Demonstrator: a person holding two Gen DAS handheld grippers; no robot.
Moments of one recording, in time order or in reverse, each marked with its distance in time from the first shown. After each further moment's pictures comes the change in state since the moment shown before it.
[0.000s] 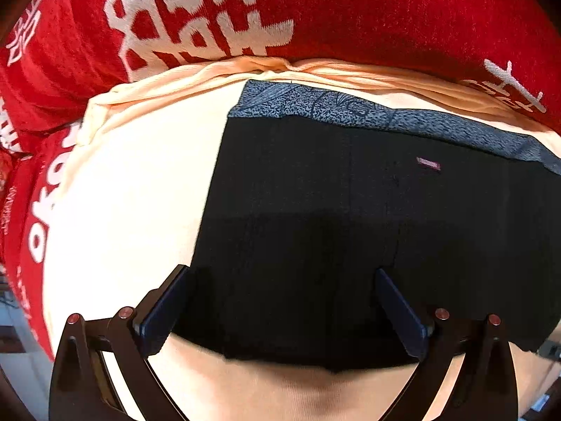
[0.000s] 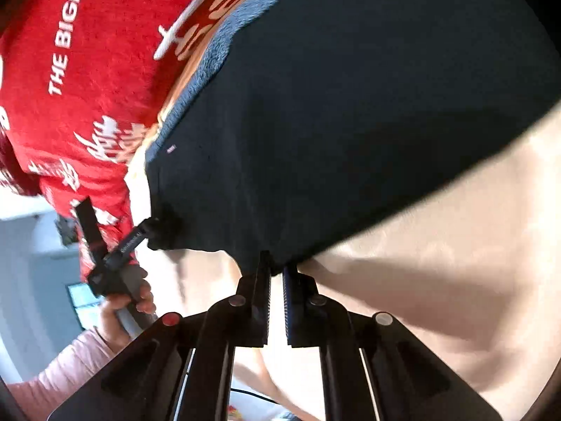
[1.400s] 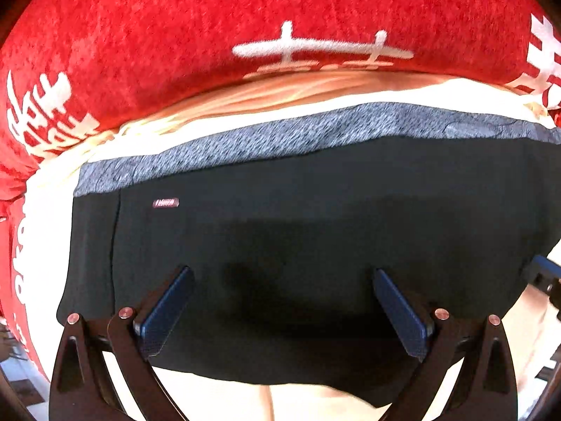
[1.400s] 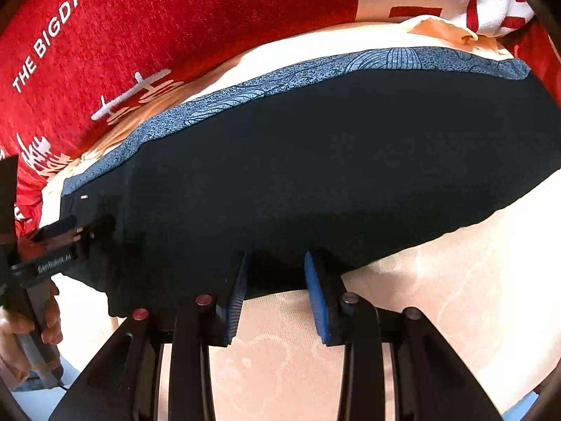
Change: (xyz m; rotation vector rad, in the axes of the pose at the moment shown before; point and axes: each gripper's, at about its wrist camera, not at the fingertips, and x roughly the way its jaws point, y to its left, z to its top) left arm -0.014 -0.146 0.006 0.191 -0.005 -0.095; right arm -0.091 -0.015 0.045 -0.242 -0.261 -0.477
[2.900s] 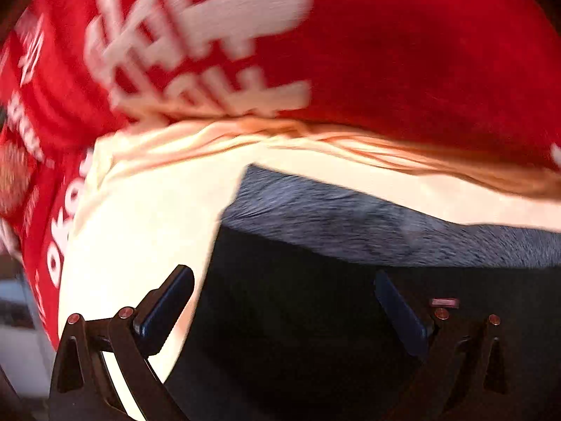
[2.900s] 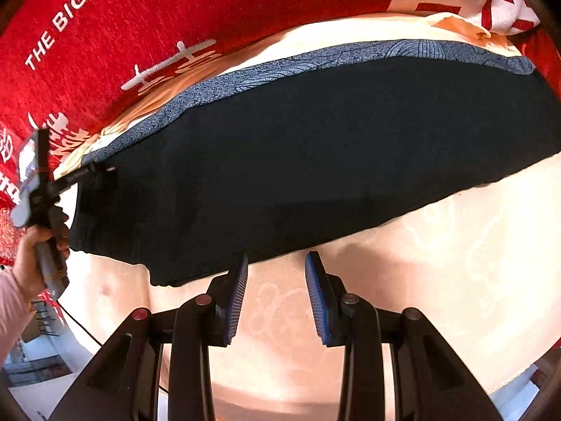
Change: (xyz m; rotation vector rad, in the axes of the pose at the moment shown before) left arm 0.026 0.241 0.009 -0.304 -0.016 0.228; right arm -0.014 0.047 -0.017 0.013 0.090 0.020
